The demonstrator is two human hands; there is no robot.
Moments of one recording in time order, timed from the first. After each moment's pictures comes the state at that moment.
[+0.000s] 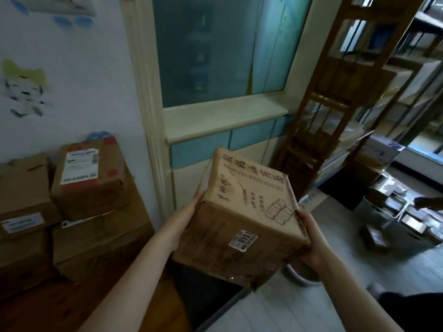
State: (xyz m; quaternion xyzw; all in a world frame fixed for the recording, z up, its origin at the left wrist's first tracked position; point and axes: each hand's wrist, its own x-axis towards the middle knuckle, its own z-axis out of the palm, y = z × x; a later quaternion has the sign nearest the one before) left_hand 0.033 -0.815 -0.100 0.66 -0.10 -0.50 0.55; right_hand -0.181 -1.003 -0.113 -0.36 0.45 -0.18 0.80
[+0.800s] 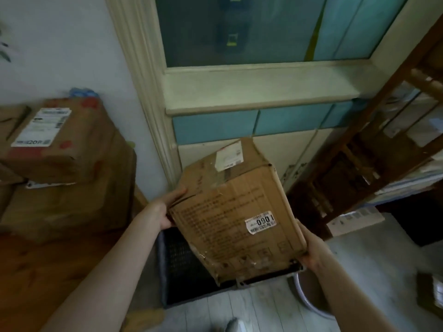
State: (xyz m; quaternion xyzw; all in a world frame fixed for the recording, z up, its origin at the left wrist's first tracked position) left_hand 0.069 -0.953 -0.159 0.58 0.26 -0.41 0.66; right_hand -0.120 -1.227 -0.229 -0.45 0.53 0.02 0.72
